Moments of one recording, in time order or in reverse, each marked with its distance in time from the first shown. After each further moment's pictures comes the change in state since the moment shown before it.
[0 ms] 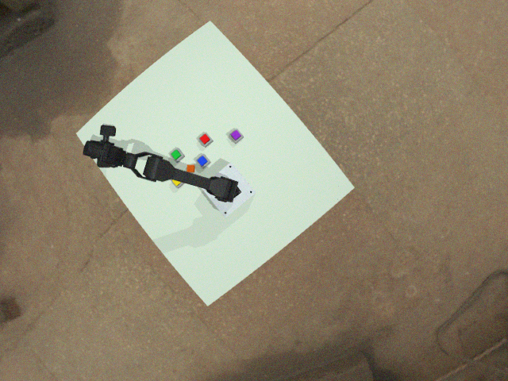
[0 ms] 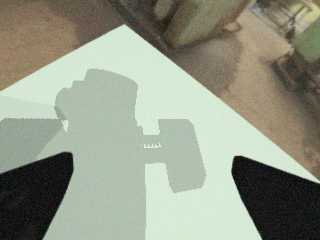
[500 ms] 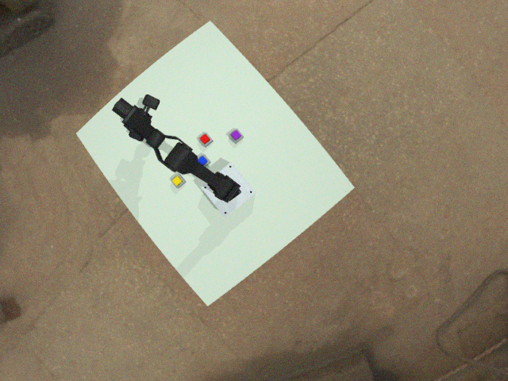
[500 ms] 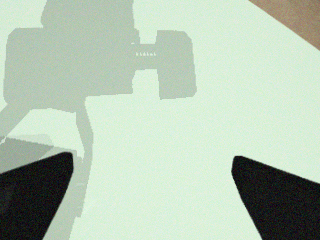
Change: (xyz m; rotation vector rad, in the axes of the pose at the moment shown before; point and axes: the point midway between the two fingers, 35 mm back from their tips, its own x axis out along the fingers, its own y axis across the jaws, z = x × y) arm -0.110 -0.167 -0.133 0.201 0.473 -0.024
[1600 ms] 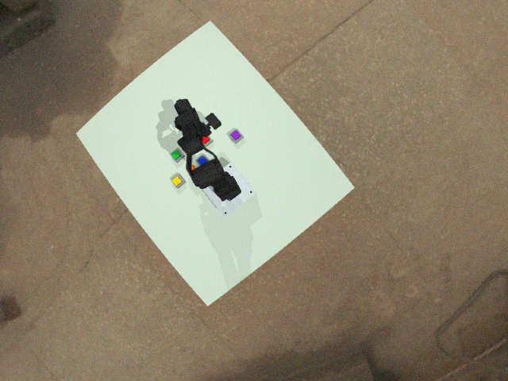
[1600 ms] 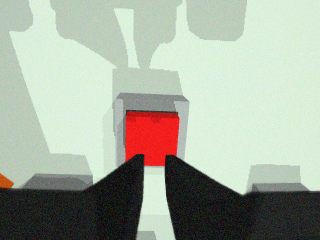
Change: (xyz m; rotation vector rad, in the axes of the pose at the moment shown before) arm -0.068 -0.041 -0.245 0.398 0.500 0.135
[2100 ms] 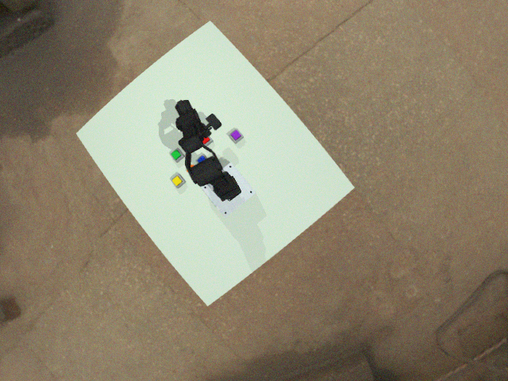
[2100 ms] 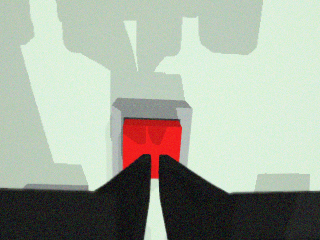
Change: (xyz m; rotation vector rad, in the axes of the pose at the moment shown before) arm 0.013 0.000 0.001 0.000 -0.004 -0.001
